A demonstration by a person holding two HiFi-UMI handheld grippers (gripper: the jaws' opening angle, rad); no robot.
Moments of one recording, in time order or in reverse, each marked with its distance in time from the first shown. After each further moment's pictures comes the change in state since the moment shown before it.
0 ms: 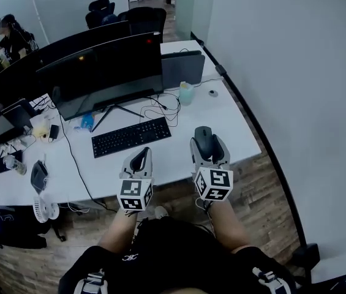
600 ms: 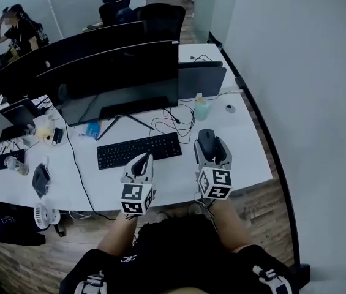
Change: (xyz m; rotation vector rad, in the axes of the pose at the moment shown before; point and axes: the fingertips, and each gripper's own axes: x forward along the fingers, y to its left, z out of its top) left arm 0.091 0.080 -0.006 -0.040 0.069 0.073; right arm 0.153 -0.010 -0.026 -0.004 0.072 0.066
